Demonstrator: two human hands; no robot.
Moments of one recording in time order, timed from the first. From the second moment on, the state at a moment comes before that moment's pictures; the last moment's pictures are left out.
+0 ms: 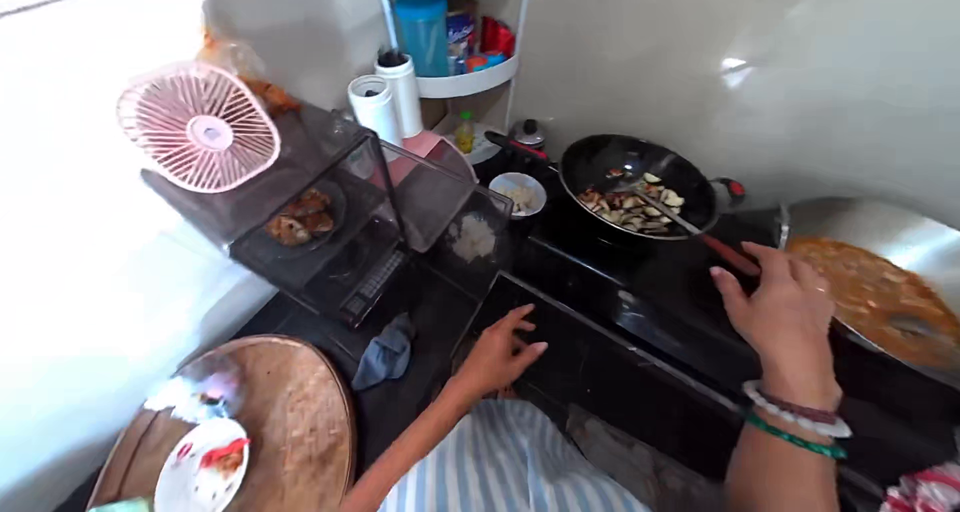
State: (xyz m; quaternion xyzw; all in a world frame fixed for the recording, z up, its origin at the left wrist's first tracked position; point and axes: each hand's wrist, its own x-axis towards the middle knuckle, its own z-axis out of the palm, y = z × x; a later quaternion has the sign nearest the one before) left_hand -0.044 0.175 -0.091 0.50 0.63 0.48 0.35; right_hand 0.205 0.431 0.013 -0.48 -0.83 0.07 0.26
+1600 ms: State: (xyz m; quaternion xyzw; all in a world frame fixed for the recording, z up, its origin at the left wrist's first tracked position) left_hand -0.178 0.452 -0.039 0.09 0.53 0.81 0.25; right_hand 0.172 0.617 0.197 -0.49 -0.87 -0.05 -0.08
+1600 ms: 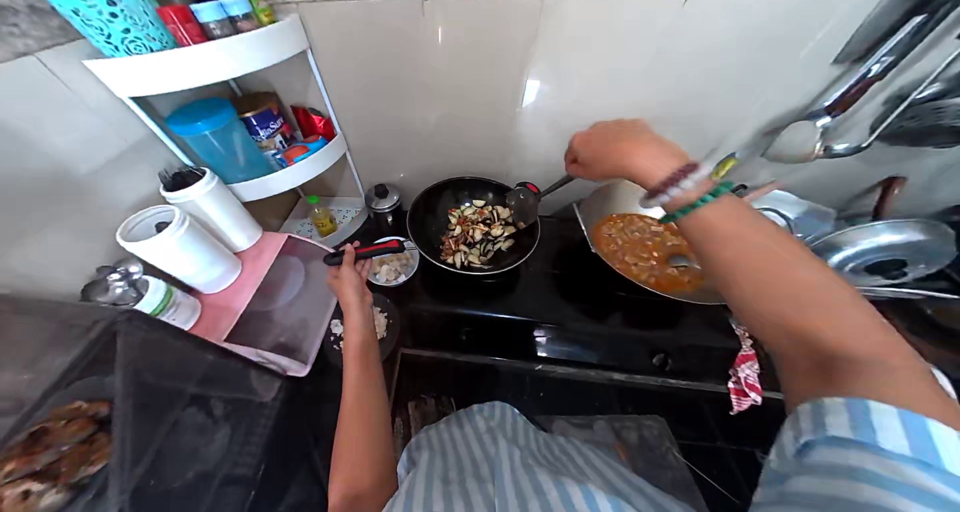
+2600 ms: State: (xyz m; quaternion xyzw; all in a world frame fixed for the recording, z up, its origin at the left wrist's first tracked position) left_hand -0.196 0.428 -0.033 0.14 0.58 0.75 0.29; right_hand 0.180 0.727 0.064 -0.52 -0.82 0.23 -0.10
